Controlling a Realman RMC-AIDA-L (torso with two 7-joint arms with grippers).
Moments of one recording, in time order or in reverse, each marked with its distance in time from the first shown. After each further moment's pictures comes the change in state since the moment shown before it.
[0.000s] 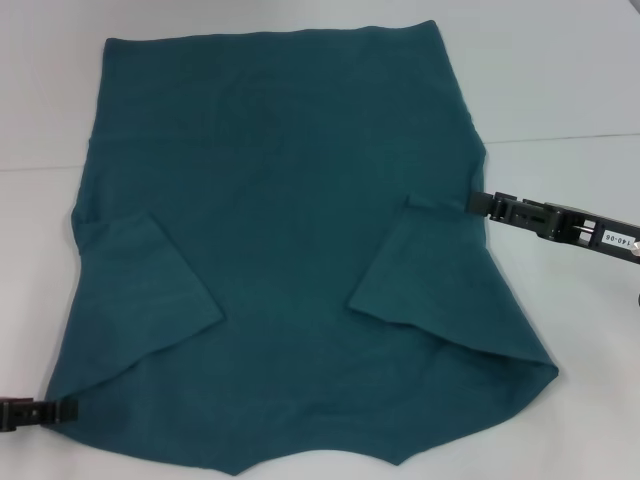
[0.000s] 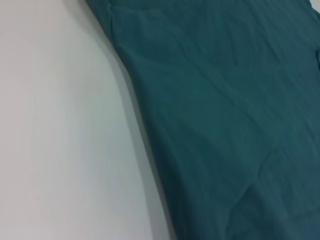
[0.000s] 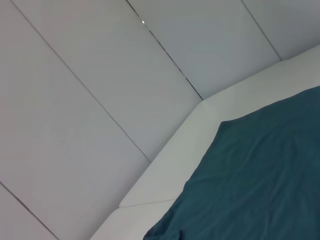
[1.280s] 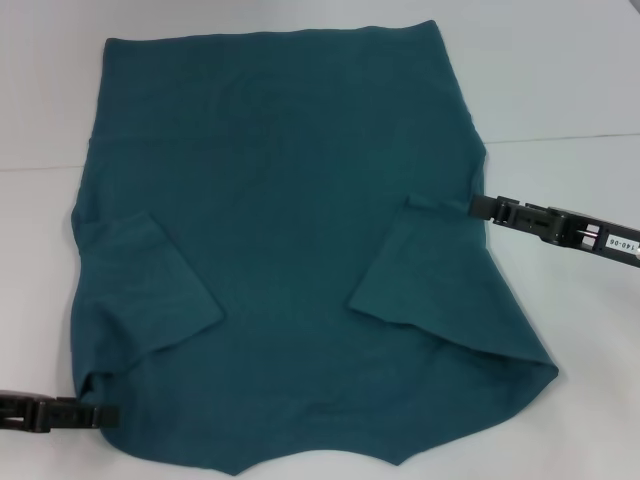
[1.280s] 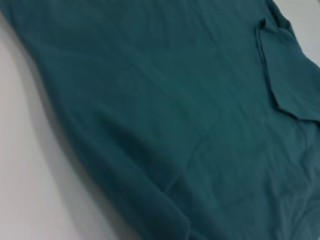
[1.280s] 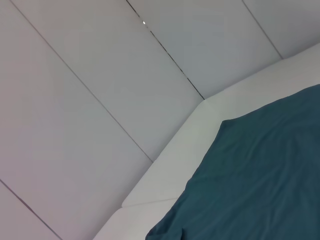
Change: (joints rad) left arm -0.054 0.009 0.051 -0.012 -0.003 0.116 -0.008; right arm -0.009 0.000 0.004 0.000 0.000 -0.014 0.003
